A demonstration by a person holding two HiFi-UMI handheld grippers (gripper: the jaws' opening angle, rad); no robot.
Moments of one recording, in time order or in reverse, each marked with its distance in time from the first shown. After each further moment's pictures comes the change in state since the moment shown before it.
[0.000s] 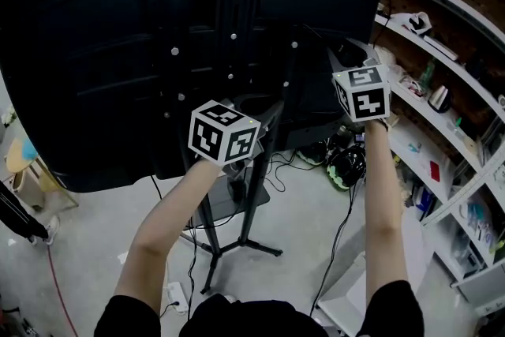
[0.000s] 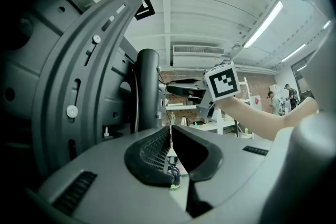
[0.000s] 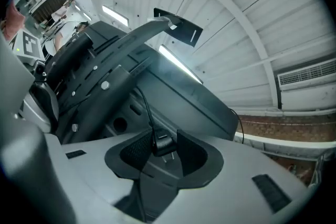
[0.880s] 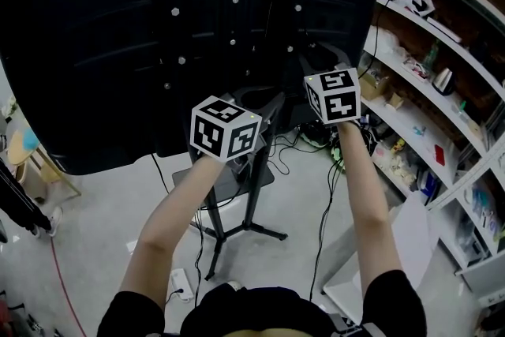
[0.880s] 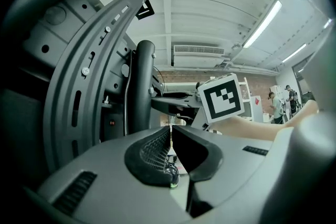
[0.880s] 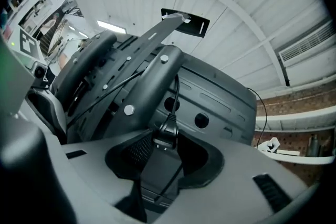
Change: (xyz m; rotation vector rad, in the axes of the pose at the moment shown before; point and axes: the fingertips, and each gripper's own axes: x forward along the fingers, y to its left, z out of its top) left arm -0.020 -0.022 -0.050 -0.014 -0.010 0.014; right arm -0.005 0.111 -0.042 0.149 -0.043 0.111
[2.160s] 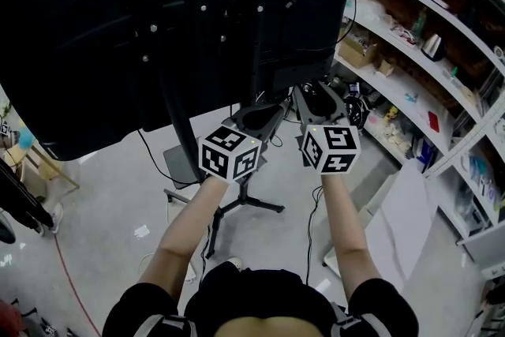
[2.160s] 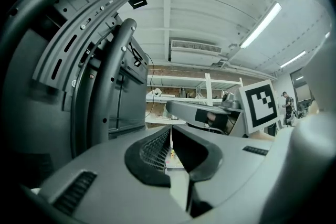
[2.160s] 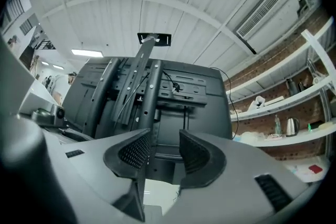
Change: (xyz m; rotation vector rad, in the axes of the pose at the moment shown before) left arm -0.002 -0.094 -0.103 -0.064 0.028 -0.046; right arm -0.152 0.047 -0.100 0.382 -0.076 -0.088
